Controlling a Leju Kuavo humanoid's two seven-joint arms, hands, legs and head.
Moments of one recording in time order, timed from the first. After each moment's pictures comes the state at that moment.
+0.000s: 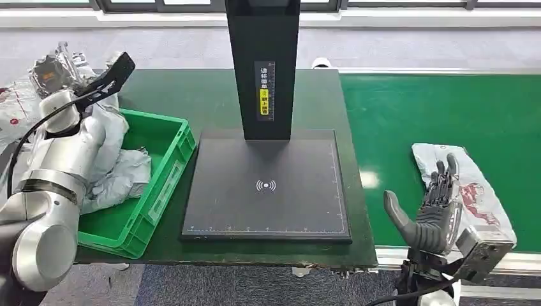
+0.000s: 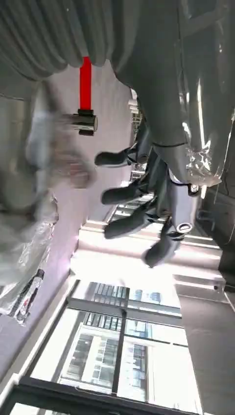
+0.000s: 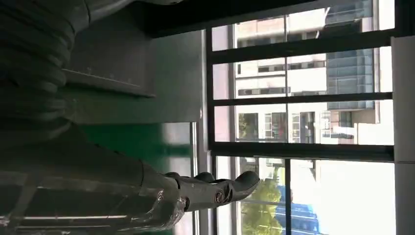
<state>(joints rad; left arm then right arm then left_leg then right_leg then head) -1.05 0.13 0.16 -0.58 -1.52 0.36 0.34 0.12 0.30 -0.17 -1.84 0.03 -0.02 -0.37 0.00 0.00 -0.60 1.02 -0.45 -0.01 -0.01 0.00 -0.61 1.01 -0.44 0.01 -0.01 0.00</state>
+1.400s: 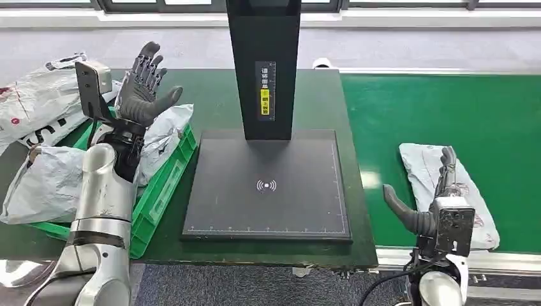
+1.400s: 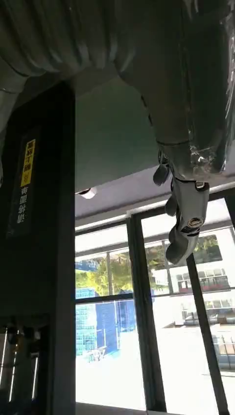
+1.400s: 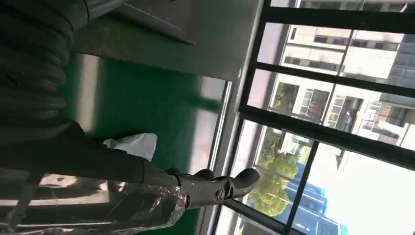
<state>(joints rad) -0.73 -0.13 0.22 -1.11 -0.05 -0.31 -0.20 0.03 0.19 -0.21 -1.72 0.28 -0.11 -0.28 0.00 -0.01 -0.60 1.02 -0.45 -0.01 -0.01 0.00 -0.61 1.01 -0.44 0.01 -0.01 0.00</state>
